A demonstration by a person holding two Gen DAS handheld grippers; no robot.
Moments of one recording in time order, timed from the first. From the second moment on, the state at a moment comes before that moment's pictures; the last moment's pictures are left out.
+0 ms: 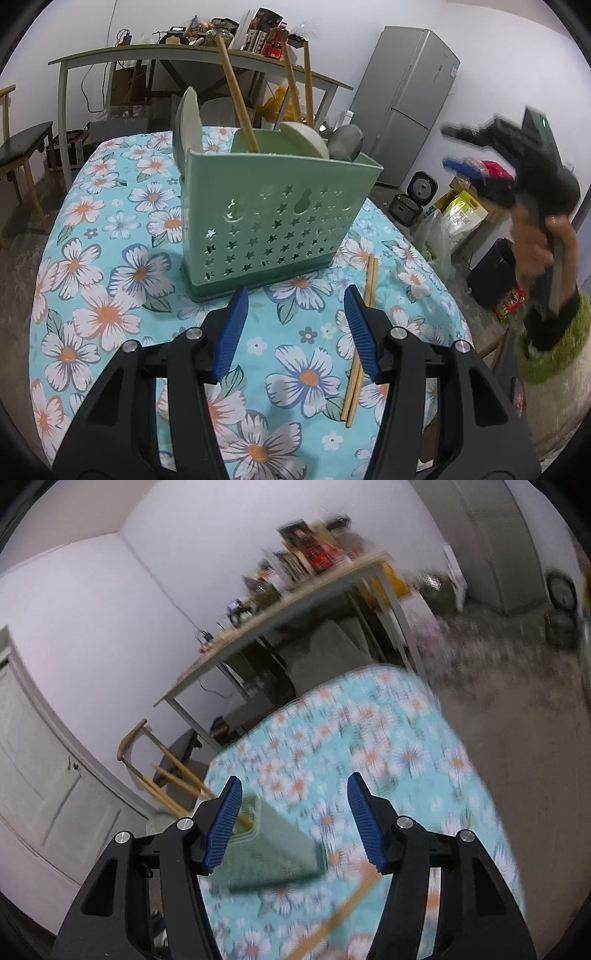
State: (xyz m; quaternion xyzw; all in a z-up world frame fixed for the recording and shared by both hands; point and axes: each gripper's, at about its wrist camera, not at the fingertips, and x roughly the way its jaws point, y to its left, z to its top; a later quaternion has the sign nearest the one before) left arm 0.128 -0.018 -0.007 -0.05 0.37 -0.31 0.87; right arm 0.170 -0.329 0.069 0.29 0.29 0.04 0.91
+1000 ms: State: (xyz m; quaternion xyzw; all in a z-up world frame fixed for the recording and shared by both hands) left arm 0.136 -0.035 -0.033 -0.02 0.43 -0.29 0.86; right arm 0.149 -0.291 -0.117 0.48 0.44 0.06 0.76
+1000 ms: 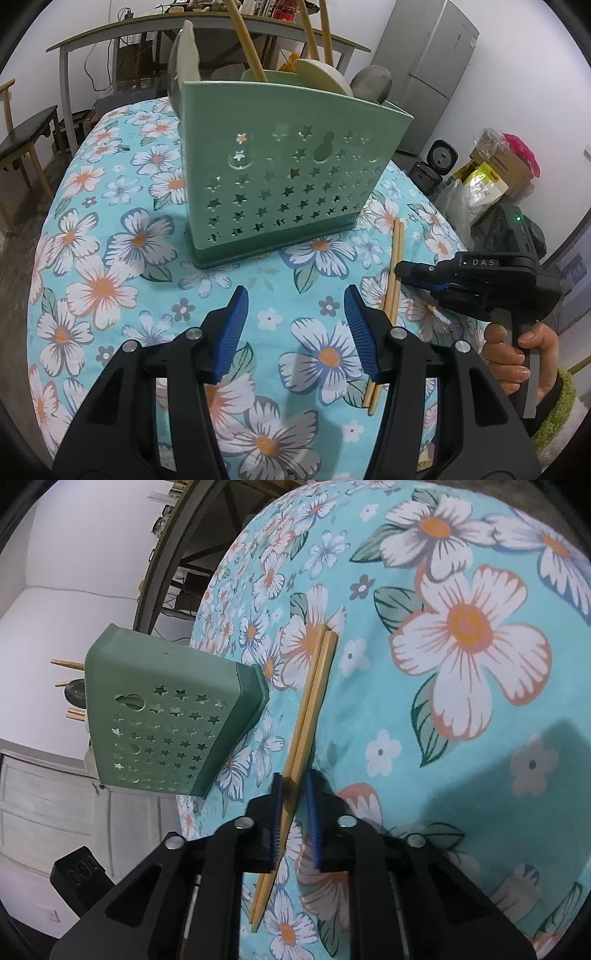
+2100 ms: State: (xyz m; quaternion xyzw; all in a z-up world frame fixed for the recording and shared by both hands) left arm 0.122 -0.148 -0.081 0.14 0.48 -0.38 0.78; right arm 0.098 -0.326 -0.120 0.49 0.42 0.04 0.76
